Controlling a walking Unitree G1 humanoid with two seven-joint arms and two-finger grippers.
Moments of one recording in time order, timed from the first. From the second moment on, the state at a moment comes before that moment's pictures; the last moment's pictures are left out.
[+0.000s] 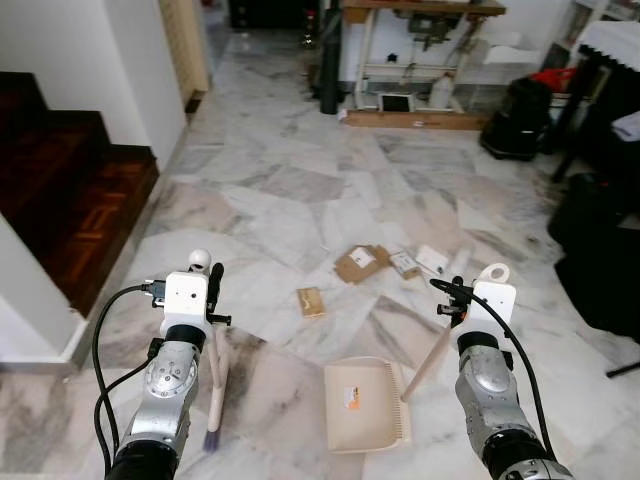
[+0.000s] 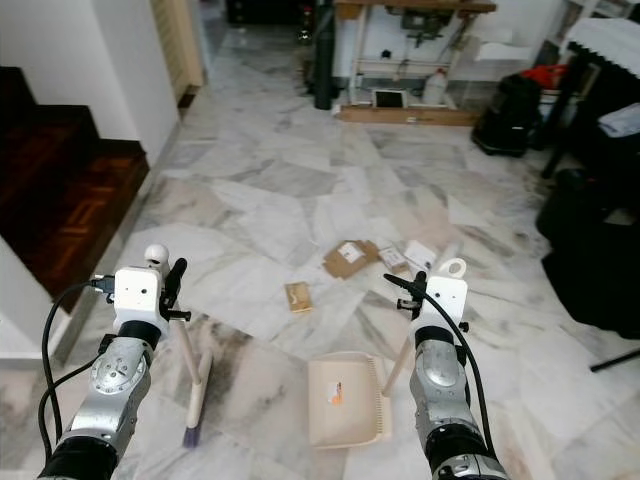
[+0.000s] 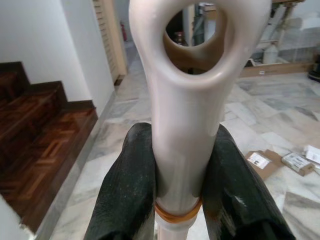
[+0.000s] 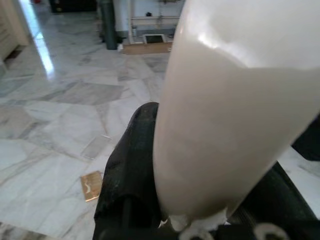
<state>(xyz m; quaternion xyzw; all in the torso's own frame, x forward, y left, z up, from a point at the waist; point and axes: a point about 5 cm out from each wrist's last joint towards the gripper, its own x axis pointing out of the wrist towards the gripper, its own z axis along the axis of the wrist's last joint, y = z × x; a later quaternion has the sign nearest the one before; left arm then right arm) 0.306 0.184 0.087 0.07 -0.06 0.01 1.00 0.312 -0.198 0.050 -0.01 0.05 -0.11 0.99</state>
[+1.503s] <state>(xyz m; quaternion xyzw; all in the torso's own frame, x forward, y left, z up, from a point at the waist) 0.308 0.174 0.081 0.06 -0.04 -0.01 1.00 0.314 -0.198 0.056 -0.03 0.03 -0.10 0.99</state>
